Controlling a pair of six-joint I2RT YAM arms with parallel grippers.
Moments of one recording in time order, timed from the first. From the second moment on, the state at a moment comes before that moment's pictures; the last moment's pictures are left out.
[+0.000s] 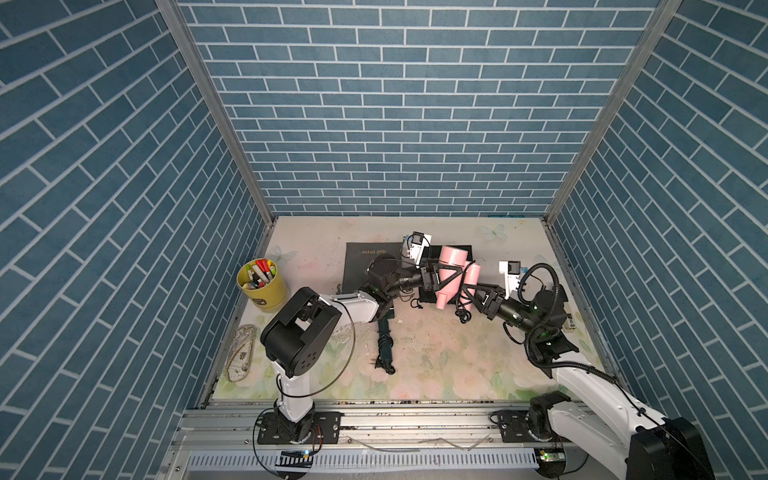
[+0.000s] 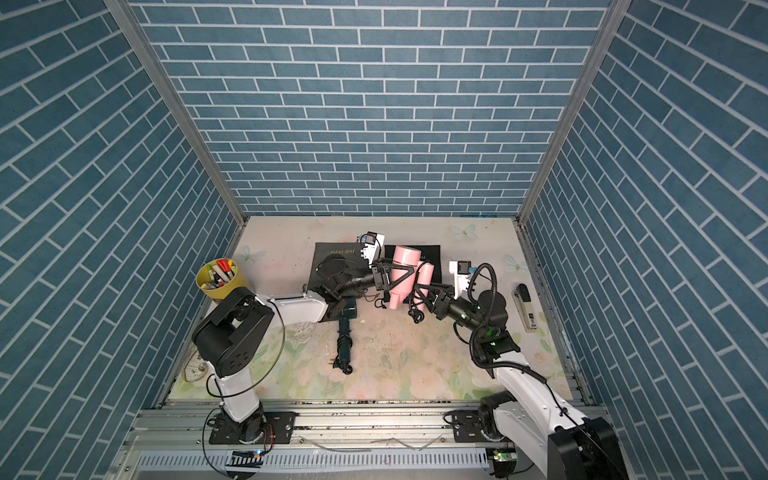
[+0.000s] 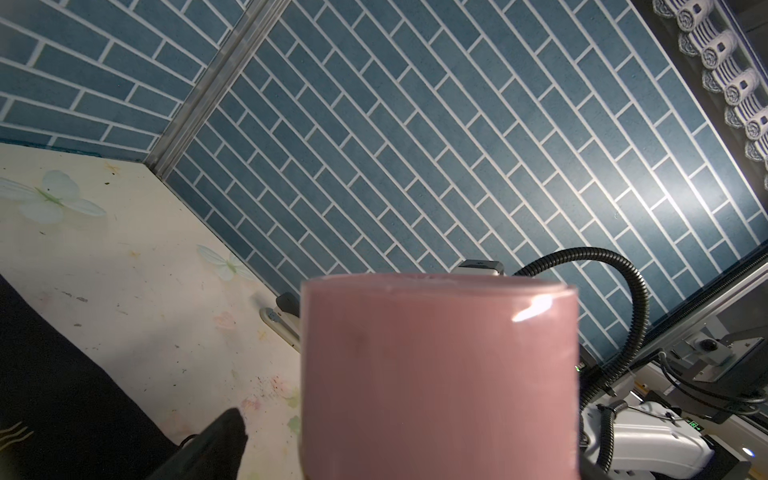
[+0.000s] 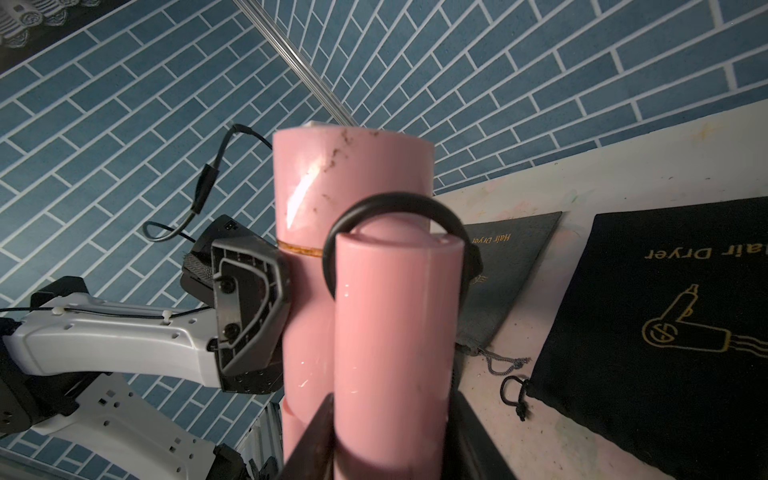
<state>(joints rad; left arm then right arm) -0.68 1.84 0.99 1.04 0.70 -0.90 0.33 0.92 0.37 0.55 -0.68 0.71</state>
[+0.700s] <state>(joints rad) -0.68 1.77 1.03 0.80 0.64 -0.77 0.29 1.00 0.31 0.68 -0.71 0.82</state>
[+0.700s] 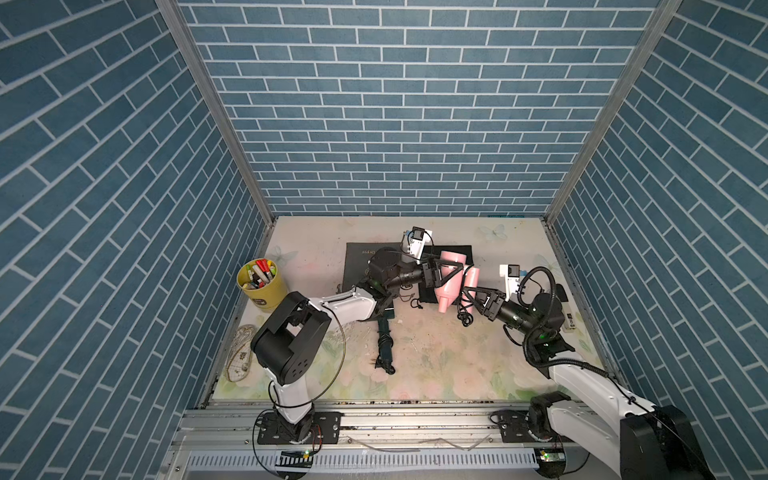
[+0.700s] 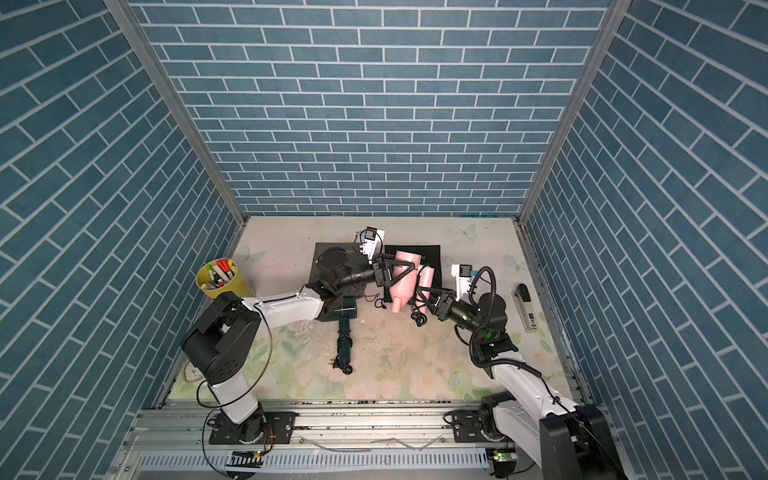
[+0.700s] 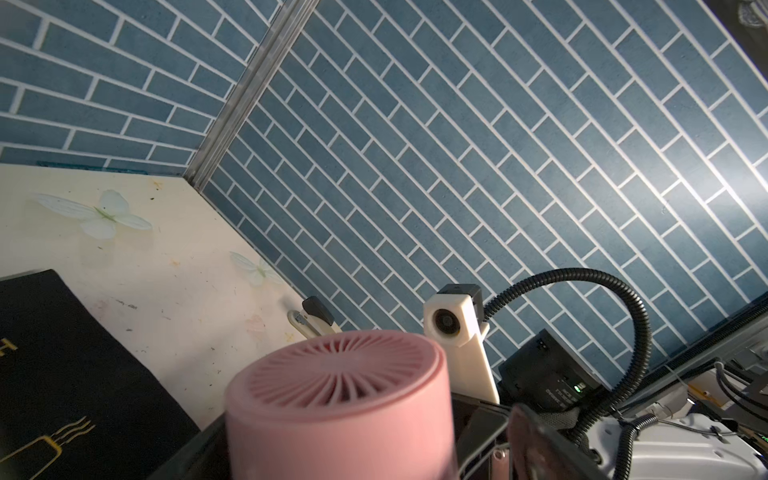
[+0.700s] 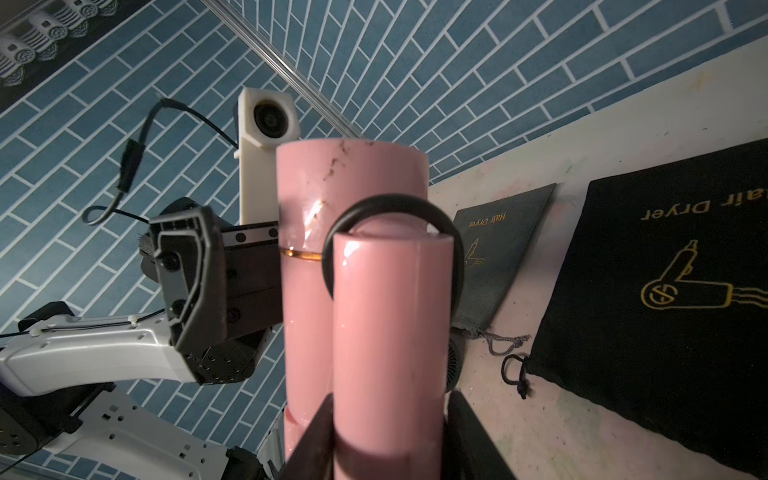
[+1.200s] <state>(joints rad) -0.66 1.54 1.12 0.12 0.32 -0.35 0.19 1.02 0.25 0.74 -0.64 0.96</state>
